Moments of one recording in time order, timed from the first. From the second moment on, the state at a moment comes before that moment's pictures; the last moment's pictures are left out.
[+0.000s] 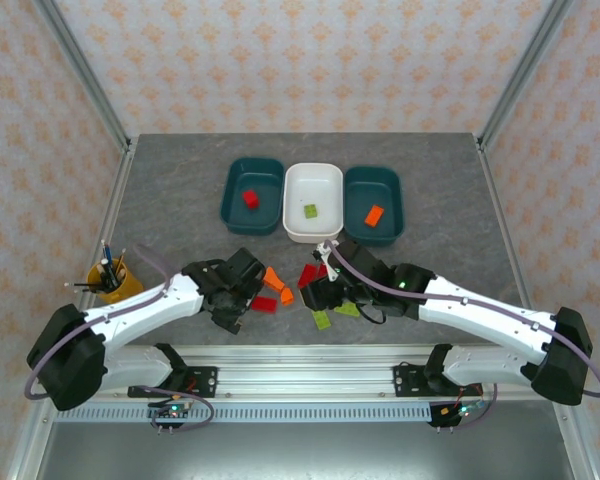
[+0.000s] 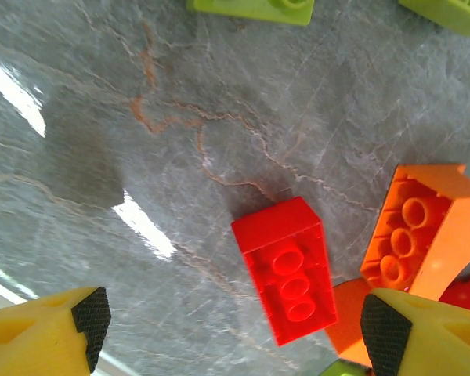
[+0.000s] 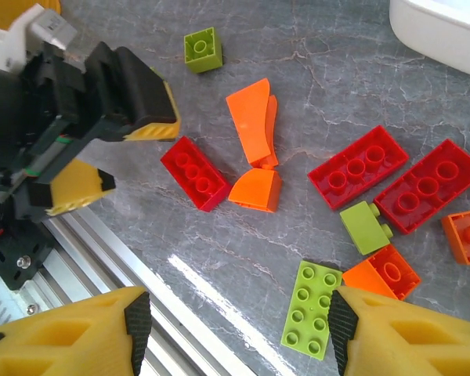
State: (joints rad) left arm -0.71 1.23 0.70 -0.77 -0.02 -1.89; right arm 1.02 1.13 0.89 -0.57 -0.02 0.47
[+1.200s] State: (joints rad) left arm -0.69 1.40 1.05 -0.92 -0.14 -1.81; right arm 1.02 1.05 0.88 -0.57 0.08 0.51
